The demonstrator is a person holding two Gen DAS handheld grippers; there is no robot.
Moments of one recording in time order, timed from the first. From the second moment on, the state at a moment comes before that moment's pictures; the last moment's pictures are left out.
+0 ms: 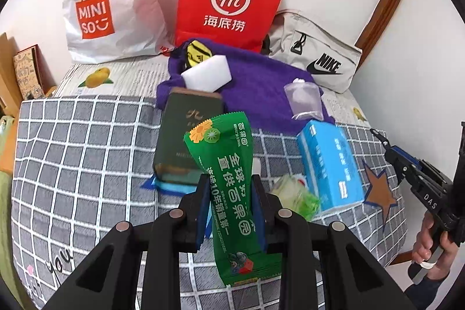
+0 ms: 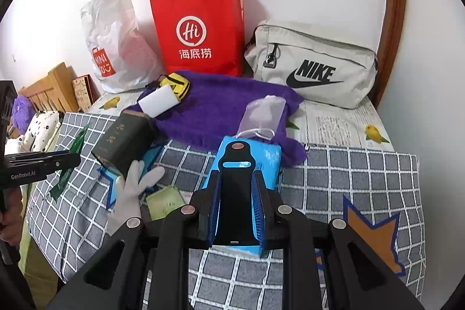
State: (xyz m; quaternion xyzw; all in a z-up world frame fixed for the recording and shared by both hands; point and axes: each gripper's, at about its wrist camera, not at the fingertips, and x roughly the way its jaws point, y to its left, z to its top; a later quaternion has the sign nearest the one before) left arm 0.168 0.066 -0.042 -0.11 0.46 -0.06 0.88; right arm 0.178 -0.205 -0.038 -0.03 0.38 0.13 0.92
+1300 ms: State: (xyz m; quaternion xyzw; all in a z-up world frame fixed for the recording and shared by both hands) left arm 0.361 0.039 -0.064 -0.08 0.49 -0.09 0.86; right arm 0.359 -0.170 -0.074 -0.03 0.43 0.16 0.89
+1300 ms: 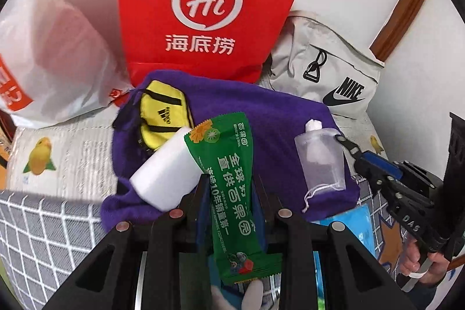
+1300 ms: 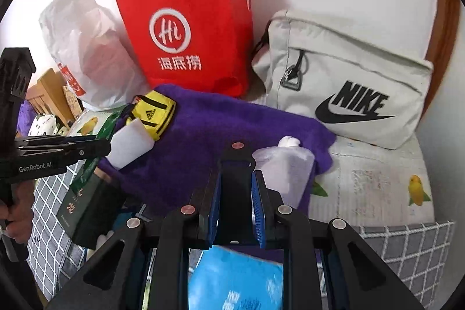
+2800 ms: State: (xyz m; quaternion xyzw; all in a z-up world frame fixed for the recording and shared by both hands) left arm 0.419 -0.002 -0.101 0.01 0.52 -0.08 0.85; right arm 0.405 -0.190 -0.116 0.00 0.48 0.16 0.86
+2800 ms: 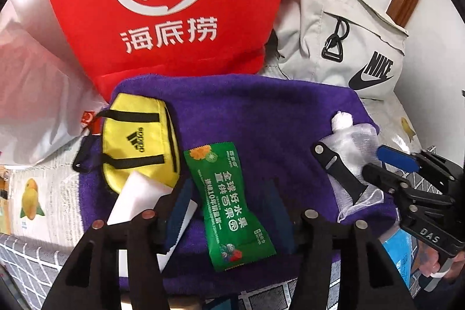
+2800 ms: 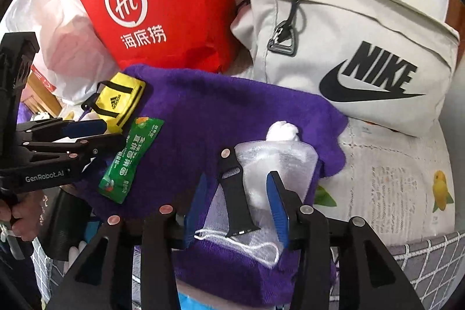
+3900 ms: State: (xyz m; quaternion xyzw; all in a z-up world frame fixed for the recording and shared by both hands) left arm 0.226 0.047 -0.073 -0.04 0.51 -0.07 0.86; right arm 0.234 -0.164 -0.060 -0.01 0.43 0.20 0.88
